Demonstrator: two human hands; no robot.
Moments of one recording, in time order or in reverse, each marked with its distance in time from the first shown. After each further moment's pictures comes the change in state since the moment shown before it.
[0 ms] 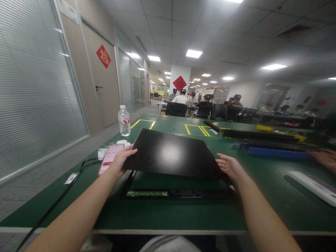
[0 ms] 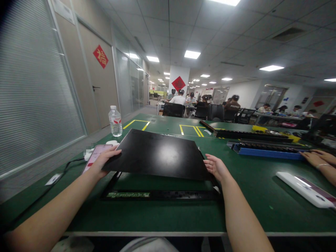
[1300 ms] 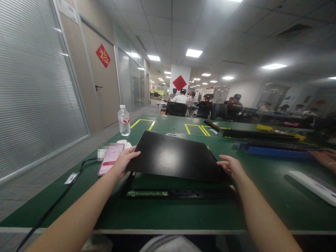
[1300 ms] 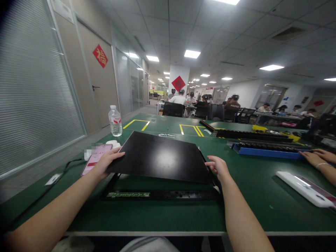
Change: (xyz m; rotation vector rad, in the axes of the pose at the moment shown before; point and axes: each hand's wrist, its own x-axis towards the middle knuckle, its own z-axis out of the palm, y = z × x) left_hand 0.000 -0.008 0.001 0.051 -0.047 -0.016; right_hand 0.017 0.008 -0.013 -0.199 0.223 -0.112
